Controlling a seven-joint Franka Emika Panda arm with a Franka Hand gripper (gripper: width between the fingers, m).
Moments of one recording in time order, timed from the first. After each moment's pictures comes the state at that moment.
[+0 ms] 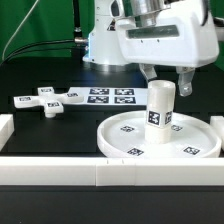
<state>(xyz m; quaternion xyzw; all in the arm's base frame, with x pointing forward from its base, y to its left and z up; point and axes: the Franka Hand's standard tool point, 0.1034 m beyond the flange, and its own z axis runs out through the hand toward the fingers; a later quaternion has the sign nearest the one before) 0.560 0.048 0.087 -0.85 0.52 0.01 0.12</state>
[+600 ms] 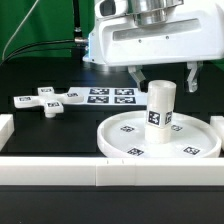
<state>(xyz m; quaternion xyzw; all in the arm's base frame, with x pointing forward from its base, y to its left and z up) 0.562 0.045 0.088 -0.95 0.29 -0.02 0.11</state>
